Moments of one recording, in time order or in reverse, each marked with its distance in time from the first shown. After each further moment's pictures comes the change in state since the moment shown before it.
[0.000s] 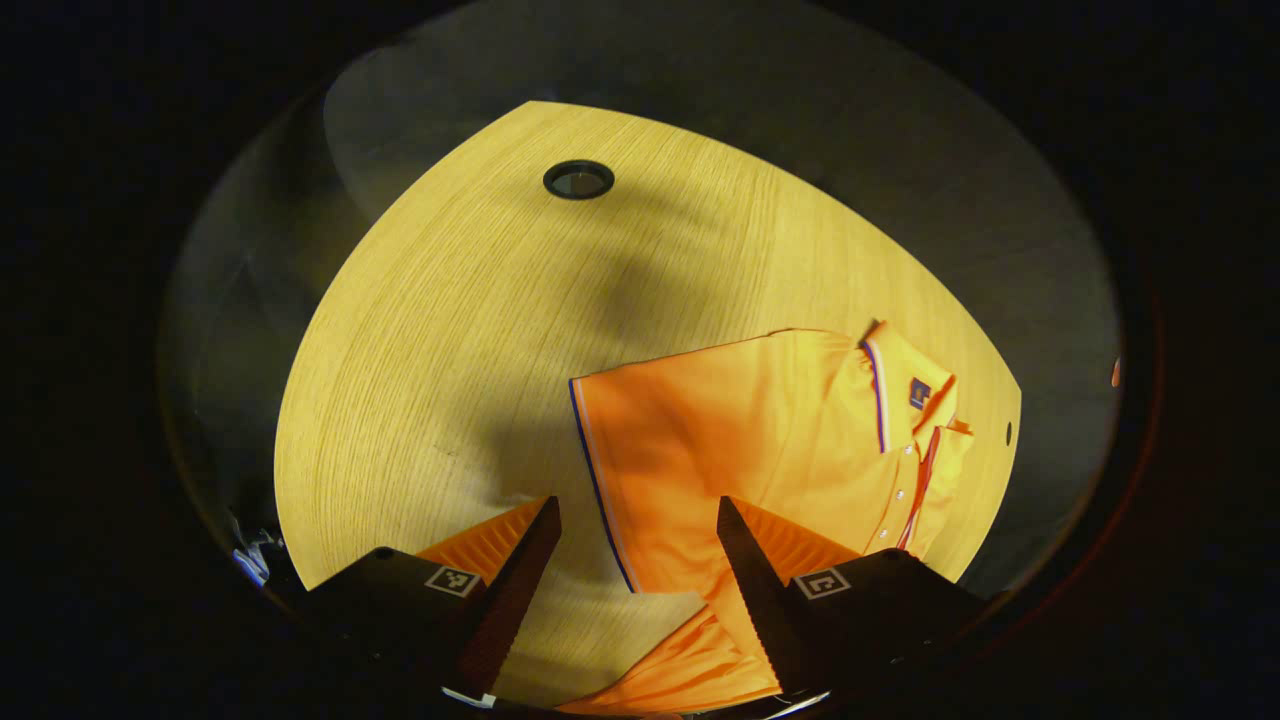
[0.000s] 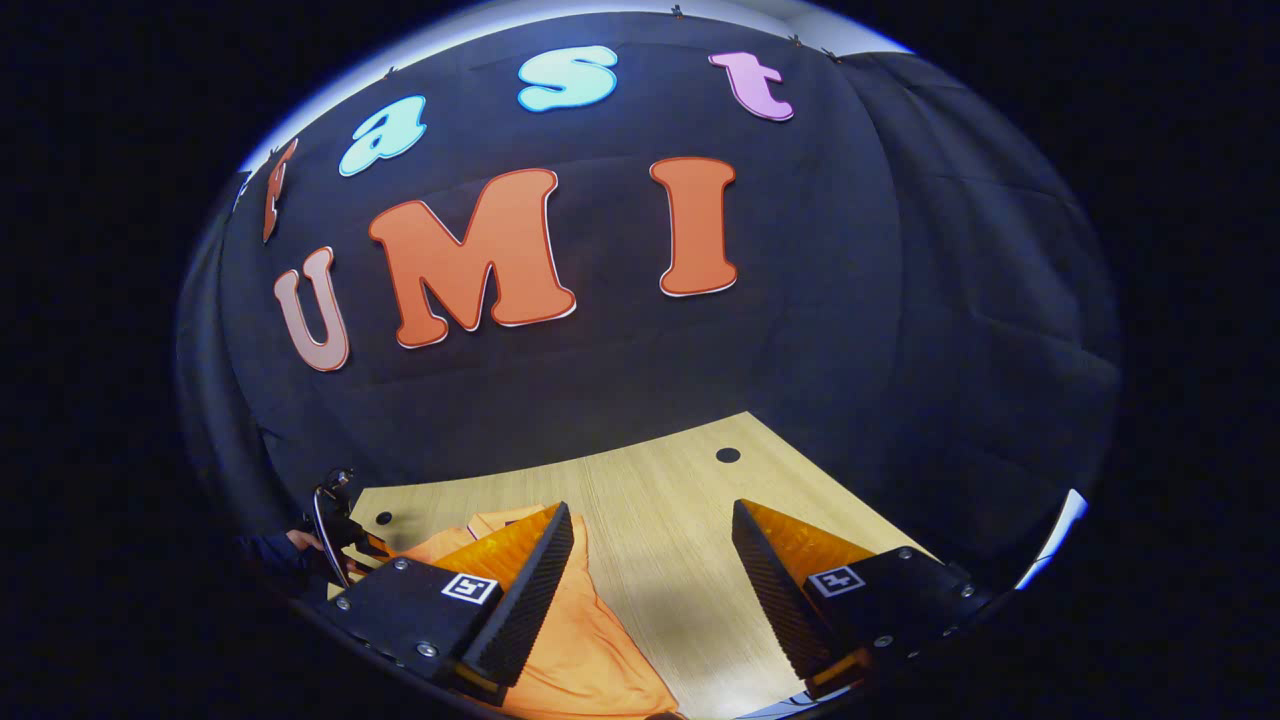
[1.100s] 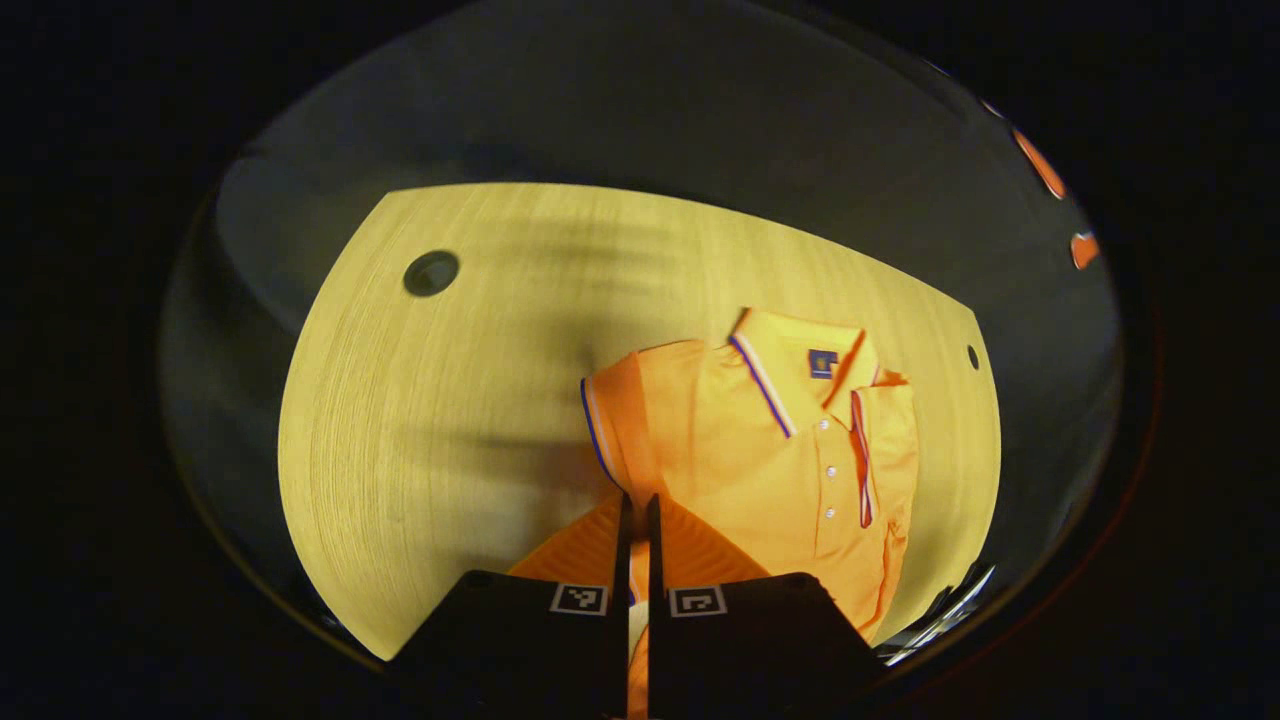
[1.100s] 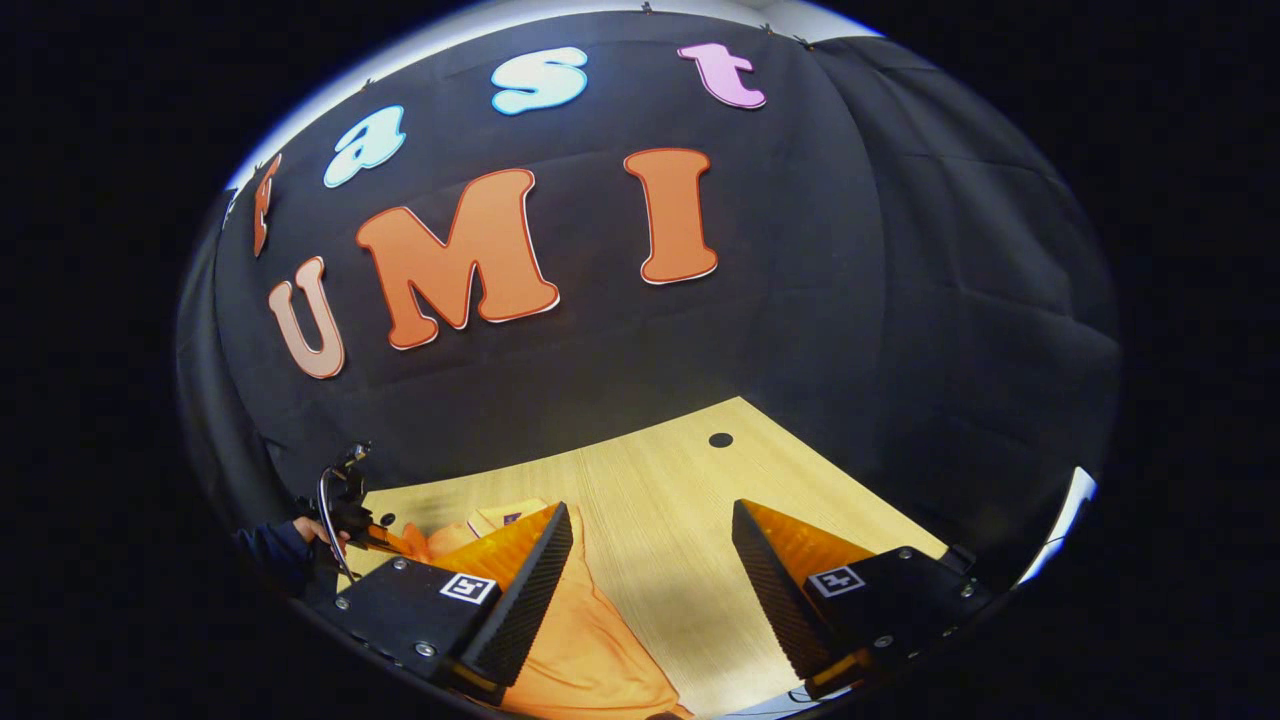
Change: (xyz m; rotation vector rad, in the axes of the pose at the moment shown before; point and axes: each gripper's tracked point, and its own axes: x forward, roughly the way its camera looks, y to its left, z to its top) left arm -0.051 -0.104 0.017 0.402 -0.145 -0.133; right arm -0.007 -0.015 -0.022 0.044 0.044 0.007
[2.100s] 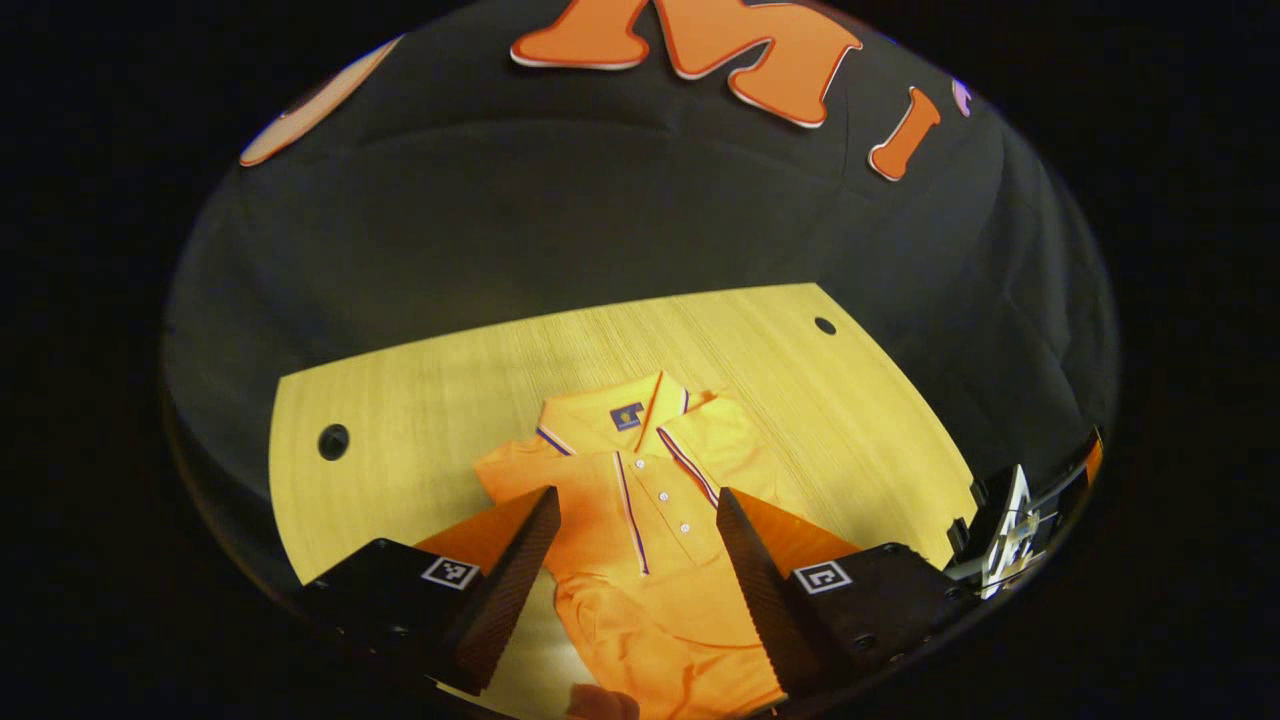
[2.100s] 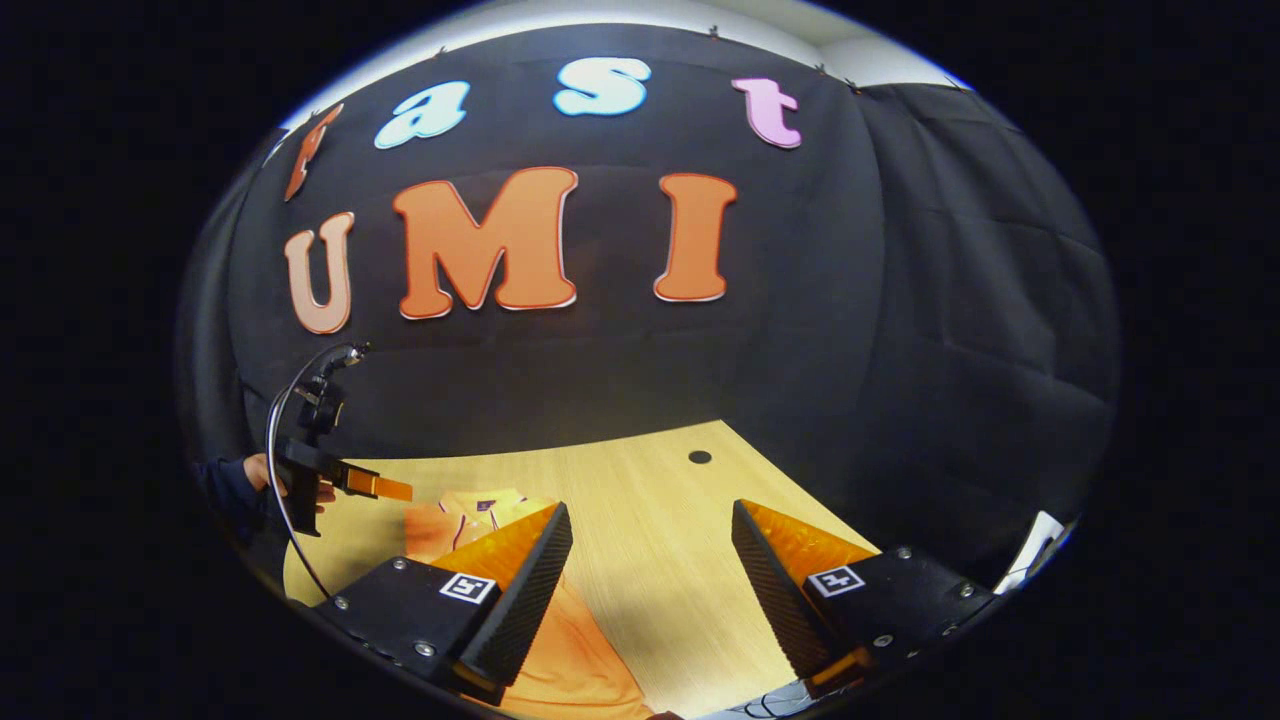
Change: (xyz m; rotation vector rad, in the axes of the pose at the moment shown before) left arm -0.111 -0.108 0.025 0.322 -0.360 -0.168; right arm -0.015 0.034 -0.006 -0.176 -0.104 -0.007
